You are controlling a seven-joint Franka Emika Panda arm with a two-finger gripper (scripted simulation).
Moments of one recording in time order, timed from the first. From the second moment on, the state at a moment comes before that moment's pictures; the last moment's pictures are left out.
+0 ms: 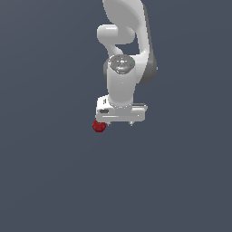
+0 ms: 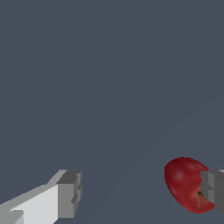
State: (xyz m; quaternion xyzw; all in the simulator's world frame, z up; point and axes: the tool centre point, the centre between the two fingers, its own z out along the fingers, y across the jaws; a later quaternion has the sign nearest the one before) arm -0.003 0.018 0.166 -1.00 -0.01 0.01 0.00
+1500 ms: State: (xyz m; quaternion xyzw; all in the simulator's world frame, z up) arm -0.005 -0.009 0.165 -1.00 -0.09 -0.01 0.00
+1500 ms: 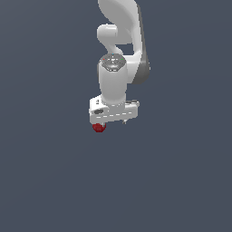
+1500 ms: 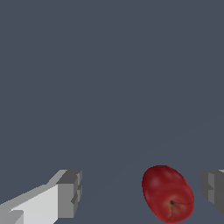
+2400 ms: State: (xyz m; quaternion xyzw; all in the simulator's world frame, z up) arm -0.048 -0.069 0.119 -0.96 -0.27 0.00 0.00
